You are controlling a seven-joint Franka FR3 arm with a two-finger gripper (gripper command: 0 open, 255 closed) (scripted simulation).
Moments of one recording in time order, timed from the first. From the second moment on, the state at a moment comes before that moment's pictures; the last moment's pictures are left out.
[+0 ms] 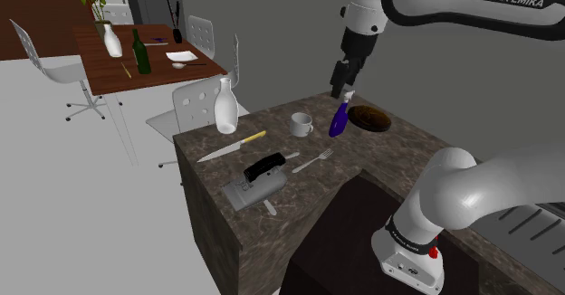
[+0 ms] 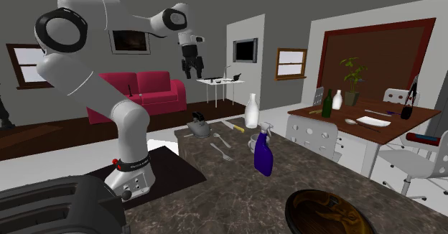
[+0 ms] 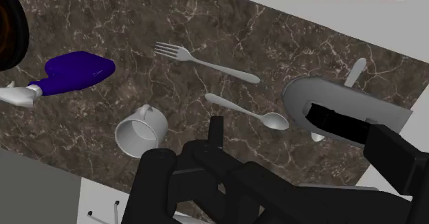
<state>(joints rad) -0.01 -0.74 0.06 -2.29 -0.08 1.60 0.02</state>
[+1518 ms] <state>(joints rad) 0.03 -0.59 -0.53 -2.41 -0.41 2.05 -0.90</state>
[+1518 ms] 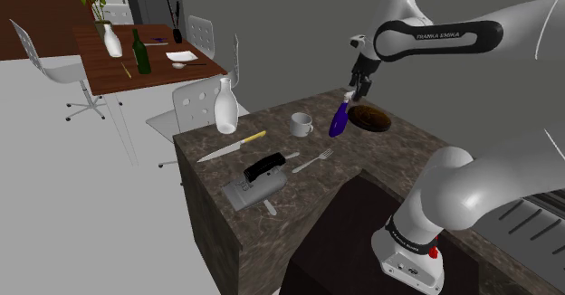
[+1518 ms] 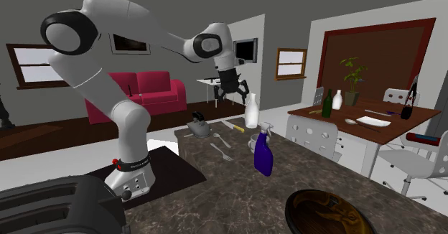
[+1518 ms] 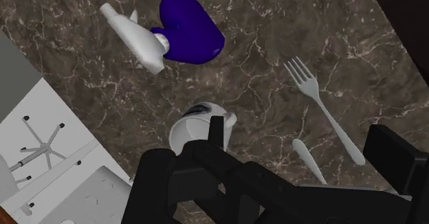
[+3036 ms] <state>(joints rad) 0.25 -0.15 -0.92 -2.26 -0.18 2.40 -1.47</state>
